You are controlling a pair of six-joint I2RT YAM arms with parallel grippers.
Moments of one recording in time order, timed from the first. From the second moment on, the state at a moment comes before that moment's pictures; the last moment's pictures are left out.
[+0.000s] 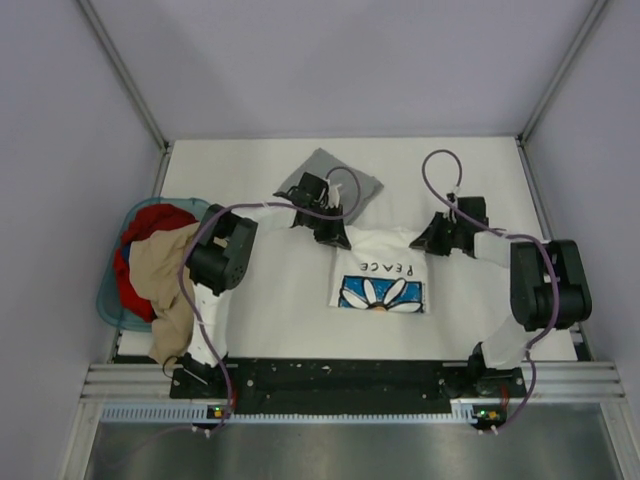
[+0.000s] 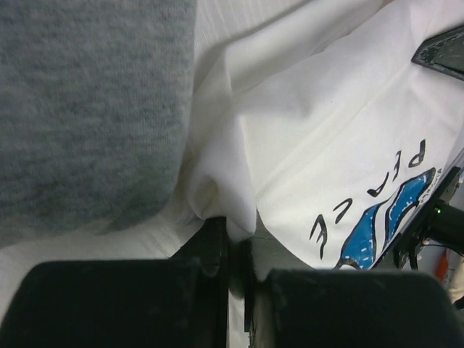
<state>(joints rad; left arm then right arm) -0.50 2.14 1.45 -0.30 0.59 -0.40 0.06 1.68 0.79 0.01 -0.44 0.51</state>
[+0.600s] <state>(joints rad) -0.51 1.78 1.34 -0.42 0.50 -0.09 0.12 1.24 0.61 0.01 -0.49 0.62</state>
